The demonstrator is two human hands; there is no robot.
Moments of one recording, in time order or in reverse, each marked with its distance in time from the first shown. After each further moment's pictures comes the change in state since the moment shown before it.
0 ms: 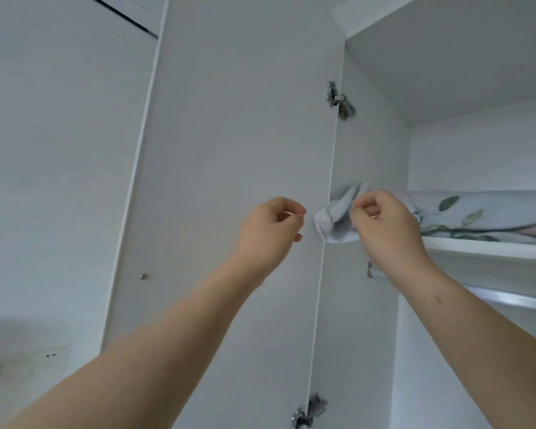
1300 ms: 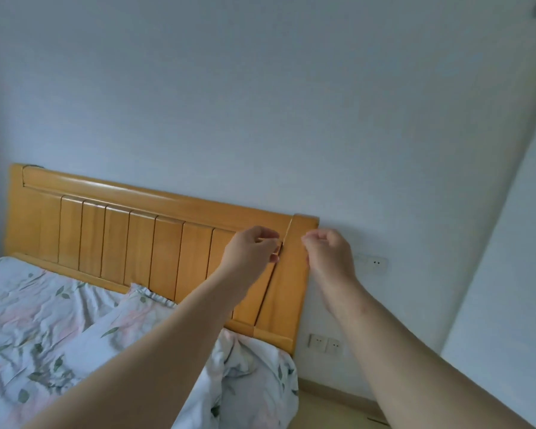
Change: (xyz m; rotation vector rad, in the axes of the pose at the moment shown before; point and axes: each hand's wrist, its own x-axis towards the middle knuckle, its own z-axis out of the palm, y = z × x) left_hand -0.255 -0.097 -0.410 0.496 0.774 -0.689; right_hand -0.324 -0.266 0.367 0.799 -1.029 0.378
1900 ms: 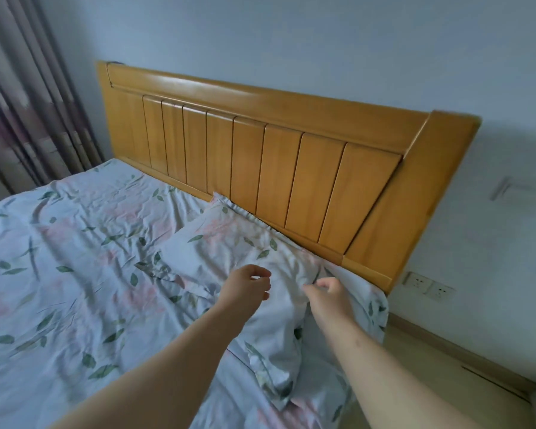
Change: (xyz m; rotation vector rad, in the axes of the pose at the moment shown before) left_hand 0.053 -0.289 -0.078 0.075 0.188 -0.620; right_hand 0.013 0.241 0.205 -0.153 -0.449 0.566
